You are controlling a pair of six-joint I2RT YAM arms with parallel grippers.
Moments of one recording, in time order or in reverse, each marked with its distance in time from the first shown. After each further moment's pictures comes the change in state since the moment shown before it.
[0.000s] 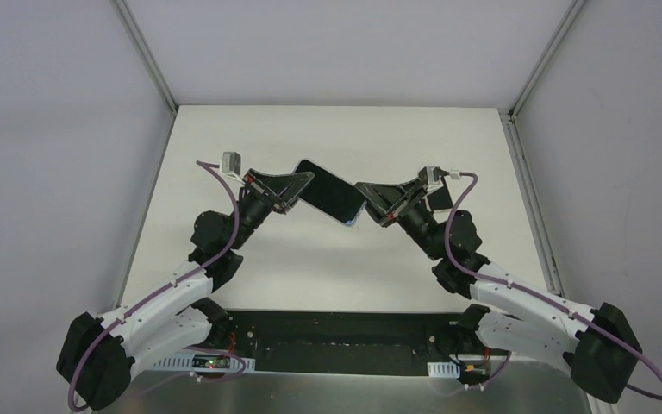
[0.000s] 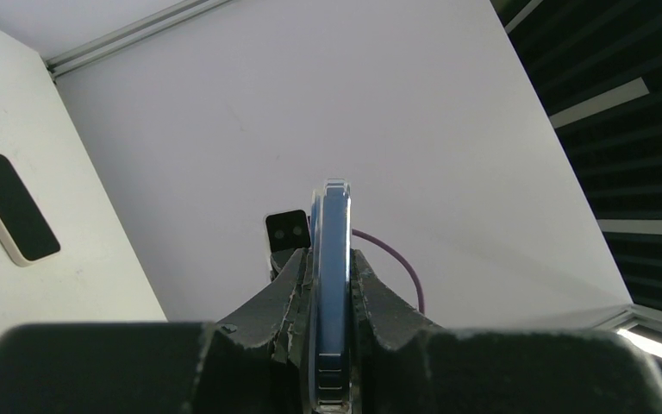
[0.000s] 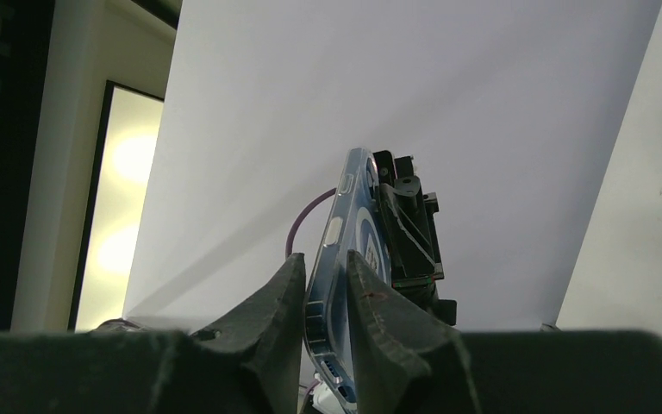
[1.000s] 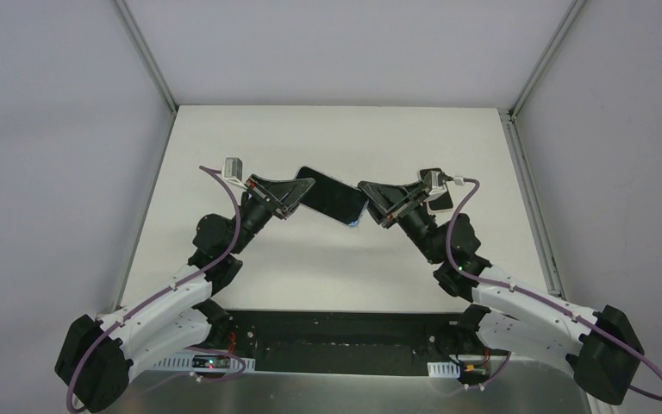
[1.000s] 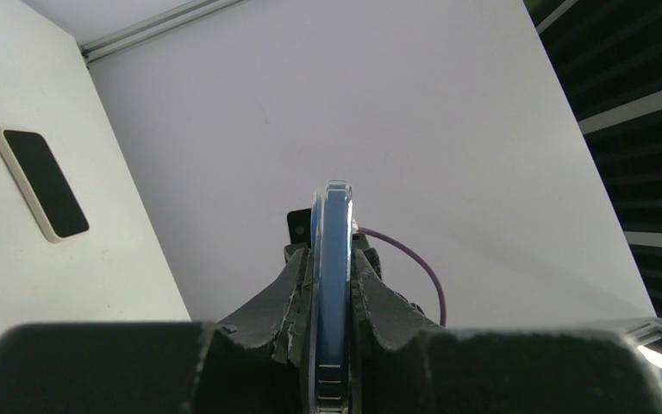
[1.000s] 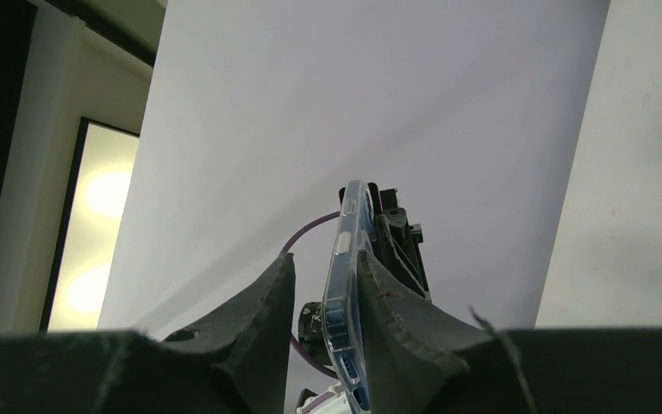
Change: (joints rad) left arm -0.013 -0.025 -0.035 -0.044 -0.019 0.005; right arm 0.017 -0.032 -0.018 -0.070 0.115 -0.039
